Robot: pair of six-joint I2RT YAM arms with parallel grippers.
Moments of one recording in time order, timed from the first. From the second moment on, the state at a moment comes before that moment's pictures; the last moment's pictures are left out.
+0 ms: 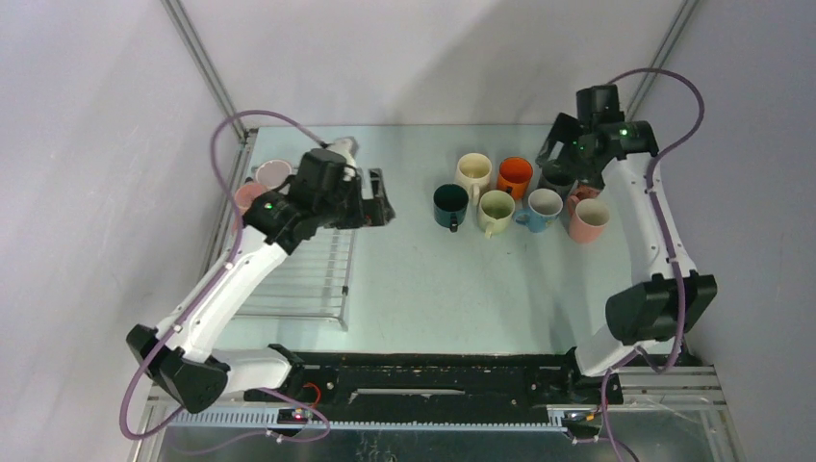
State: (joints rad) left arm -0.60 1.25 1.37 -0.82 0.01 -0.50; right arm 0.05 1.63 1.81 -1.13 0.18 0.51
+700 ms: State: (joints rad) left arm -0.05 1.27 1.38 -0.90 -0.45 -0.56; right arm 0.50 1.54 1.58 -0.83 -0.02 0.47
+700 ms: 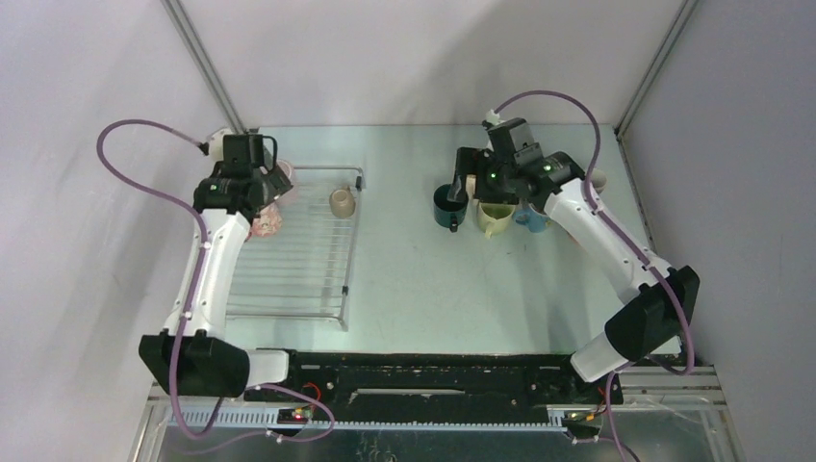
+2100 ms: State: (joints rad) left arm 0.17 1.81 1.71 -1.01 -0.34 -0.41; right arm 0.63 1.58 1.54 -0.76 -0.15 0.42
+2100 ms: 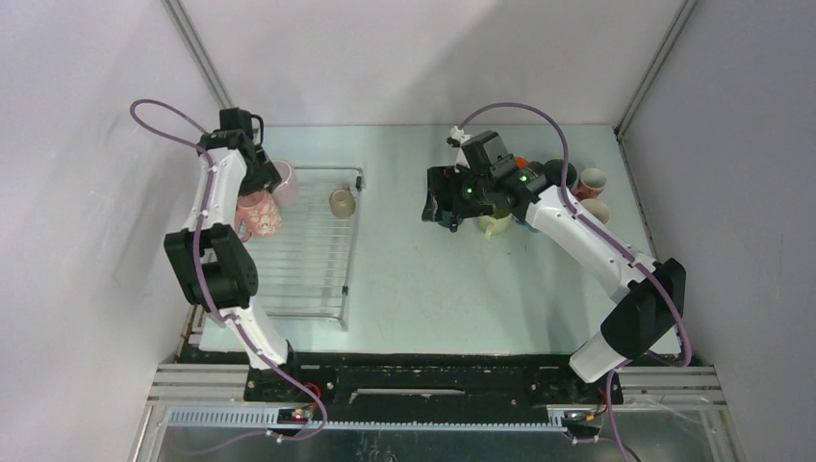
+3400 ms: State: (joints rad) left arm 0.17 1.87 1.76 -1.07 -0.31 -0.32; right arm 0.63 1.58 1.53 -0.74 -0.19 0.42
